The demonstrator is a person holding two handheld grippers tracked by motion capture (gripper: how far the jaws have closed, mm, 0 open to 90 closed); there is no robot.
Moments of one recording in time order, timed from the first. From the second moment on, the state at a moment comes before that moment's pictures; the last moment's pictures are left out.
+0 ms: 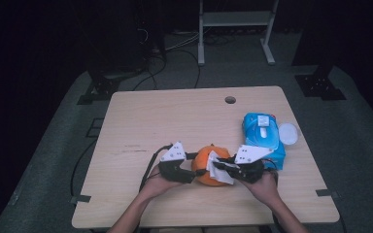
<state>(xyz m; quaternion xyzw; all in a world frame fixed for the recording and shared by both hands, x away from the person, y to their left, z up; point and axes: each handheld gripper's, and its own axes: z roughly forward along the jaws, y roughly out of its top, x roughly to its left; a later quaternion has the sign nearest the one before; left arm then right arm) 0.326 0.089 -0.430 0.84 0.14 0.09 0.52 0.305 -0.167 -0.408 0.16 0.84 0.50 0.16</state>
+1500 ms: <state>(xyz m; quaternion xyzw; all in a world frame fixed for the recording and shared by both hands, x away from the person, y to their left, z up) 0.323 0.081 -0.433 0.84 0.15 0.07 0.51 0.305 -0.178 -0.410 0.19 0.84 0.49 0.14</state>
